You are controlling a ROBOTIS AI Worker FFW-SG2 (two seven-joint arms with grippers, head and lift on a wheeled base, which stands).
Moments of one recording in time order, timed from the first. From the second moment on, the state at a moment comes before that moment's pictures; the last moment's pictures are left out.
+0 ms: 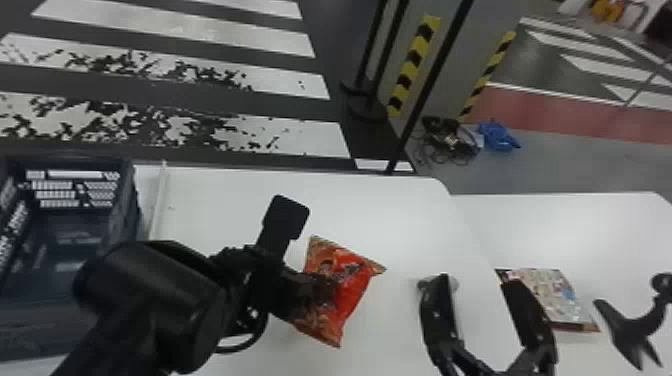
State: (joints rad) left arm -0.28 0.00 -0.64 -1.57 0.33 0.97 -0.24; right arm 0.97 -0.13 -0.04 -2.20 -0.10 -0.58 -0.16
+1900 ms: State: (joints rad) left arm 0.03 0.07 -0.48 -1.98 0.14 0.77 -0.13; right arm 1.00 -0.13 -0.04 -2.21 -0.13 -0.61 -0.16
